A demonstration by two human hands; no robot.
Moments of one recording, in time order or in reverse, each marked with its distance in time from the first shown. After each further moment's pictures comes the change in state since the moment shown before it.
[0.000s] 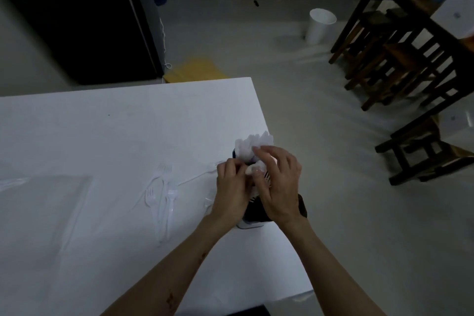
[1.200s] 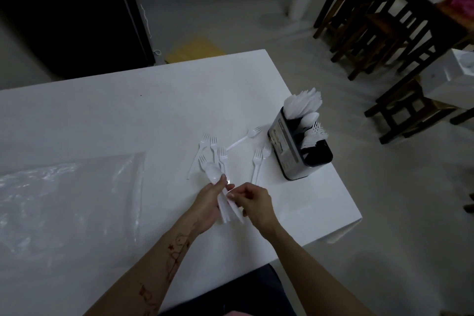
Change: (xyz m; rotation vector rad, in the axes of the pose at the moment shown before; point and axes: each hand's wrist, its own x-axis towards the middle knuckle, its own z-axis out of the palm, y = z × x) left_hand -0.093 -0.165 -0.144 -1.033 -0.416 -0.855; right_hand -0.127 -0.170 0.111 0.639 -0.431 1.005
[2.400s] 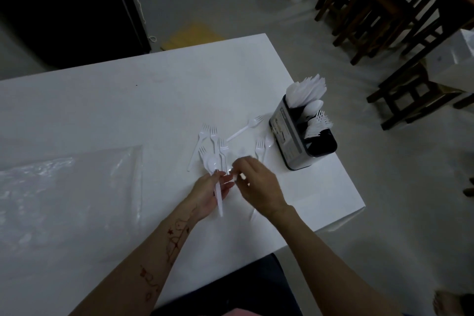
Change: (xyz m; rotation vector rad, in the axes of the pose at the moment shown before) left_hand 0.006 0.010 0.000 -0.075 0.127 -0.059; right_hand 0.022 -0.013 -0.009 -0.794 0.193 -0.897
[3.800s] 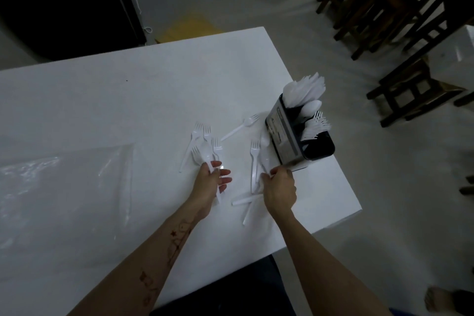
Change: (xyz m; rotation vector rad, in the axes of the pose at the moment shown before) left_hand 0.019 -0.003 0.019 0.249 0.072 0.205; right_hand -0.018 0.053 0.013 0.052 -0.048 1.203
